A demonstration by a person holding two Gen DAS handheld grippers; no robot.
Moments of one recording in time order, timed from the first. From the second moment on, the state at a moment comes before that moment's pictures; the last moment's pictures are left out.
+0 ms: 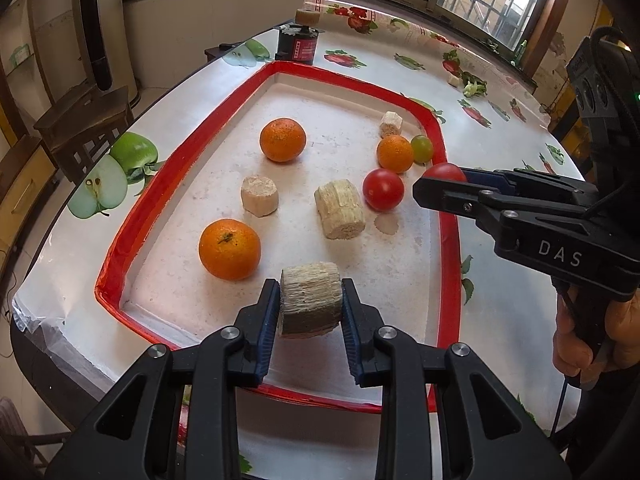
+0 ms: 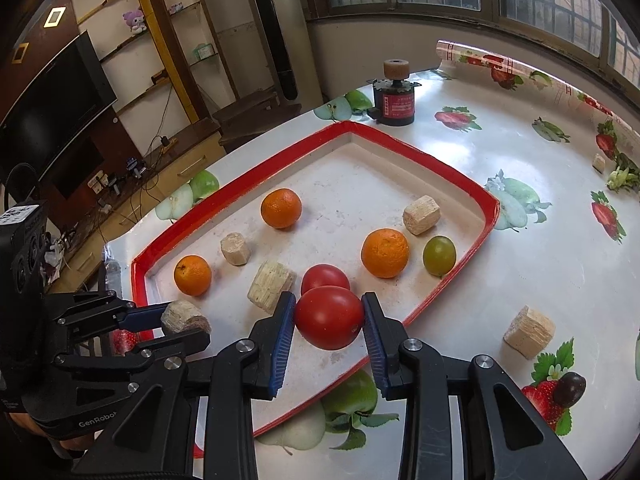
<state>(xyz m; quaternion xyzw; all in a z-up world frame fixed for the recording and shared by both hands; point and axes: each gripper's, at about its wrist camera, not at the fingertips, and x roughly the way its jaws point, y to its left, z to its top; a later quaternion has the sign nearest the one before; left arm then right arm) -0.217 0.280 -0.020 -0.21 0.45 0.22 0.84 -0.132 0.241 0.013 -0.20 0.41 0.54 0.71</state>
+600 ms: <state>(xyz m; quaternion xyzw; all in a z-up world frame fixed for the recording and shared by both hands) -0.210 0.280 -0.028 -0.21 0.46 0.22 0.83 -0.126 0.249 -0.008 -0.21 0.43 0.53 0.70</state>
